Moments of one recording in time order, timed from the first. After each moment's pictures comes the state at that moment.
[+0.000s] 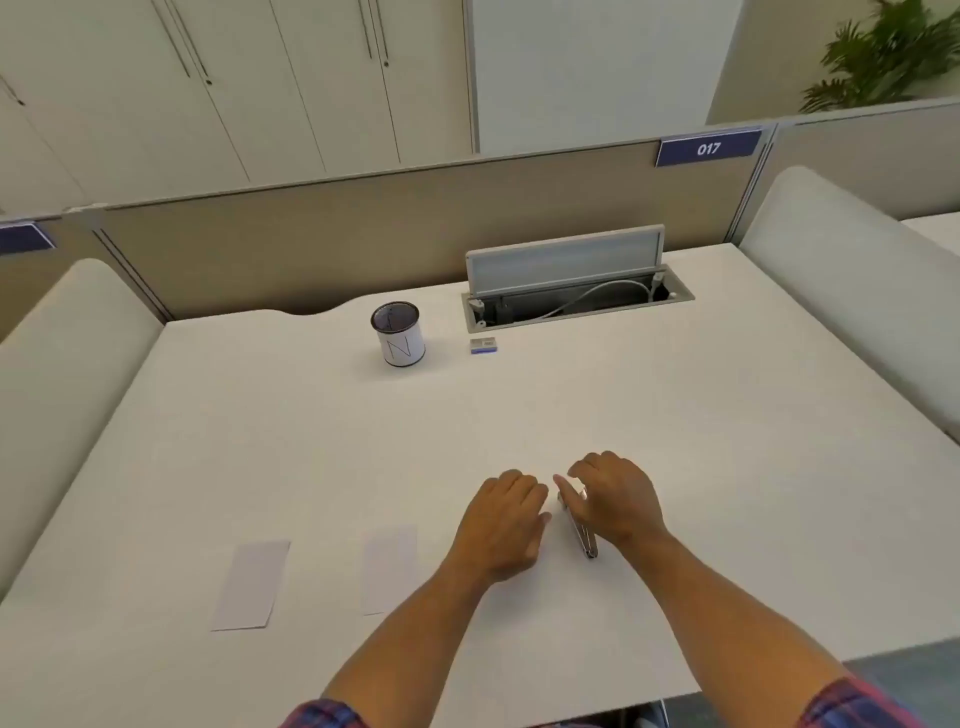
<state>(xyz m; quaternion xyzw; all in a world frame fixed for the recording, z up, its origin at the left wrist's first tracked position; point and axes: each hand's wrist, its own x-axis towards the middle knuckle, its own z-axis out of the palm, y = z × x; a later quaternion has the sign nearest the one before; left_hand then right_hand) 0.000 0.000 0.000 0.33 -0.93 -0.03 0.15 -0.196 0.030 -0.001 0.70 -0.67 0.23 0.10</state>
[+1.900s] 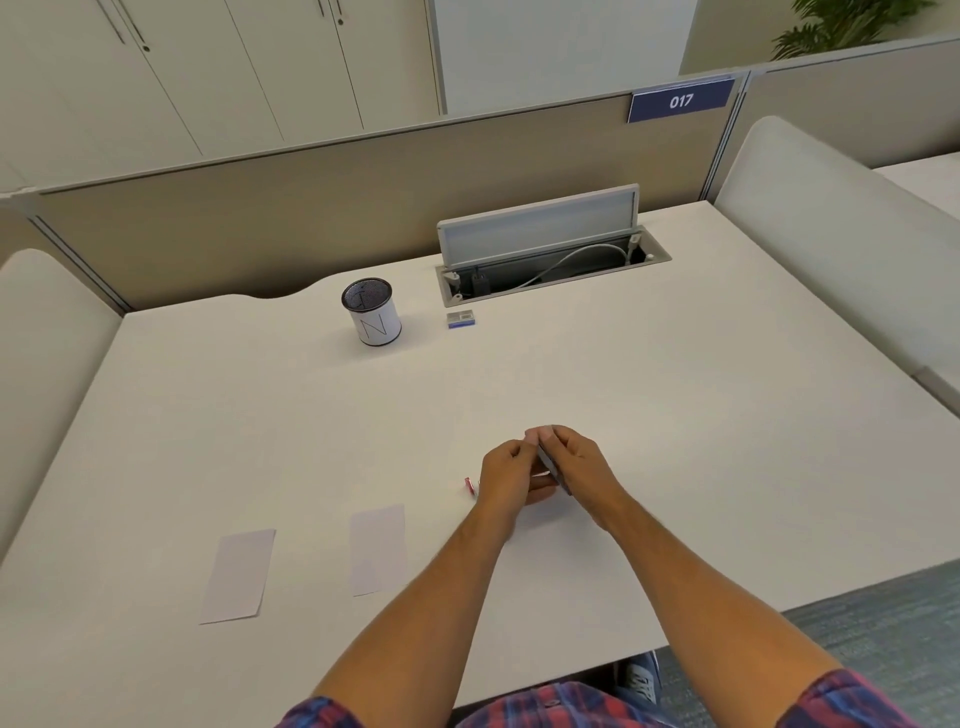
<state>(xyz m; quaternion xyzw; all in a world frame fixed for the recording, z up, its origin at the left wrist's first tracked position) -0.054 0.003 0.022 0.54 -0.41 -0.68 0.28 -0.174 0.034 0.004 0.42 -0.61 0.48 -0.47</state>
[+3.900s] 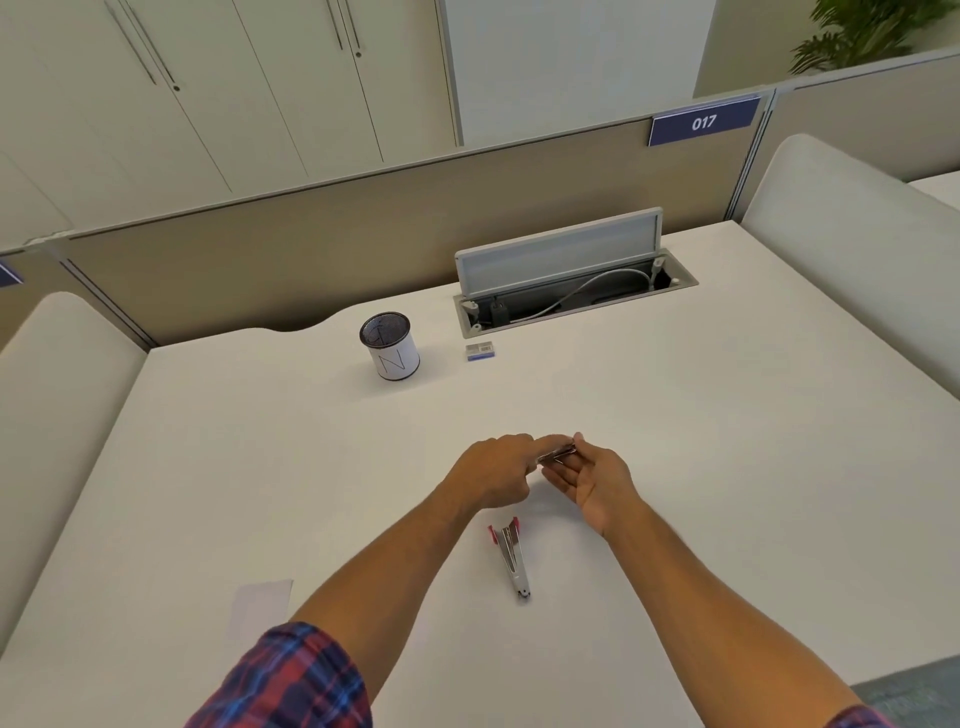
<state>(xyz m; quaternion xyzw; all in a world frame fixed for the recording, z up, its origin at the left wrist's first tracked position) -0.027 -0.101 0.045 0.33 -0.93 -0.17 -0.02 -0.177 -0.027 0.011 0.00 -0.47 0.61 -0.63</state>
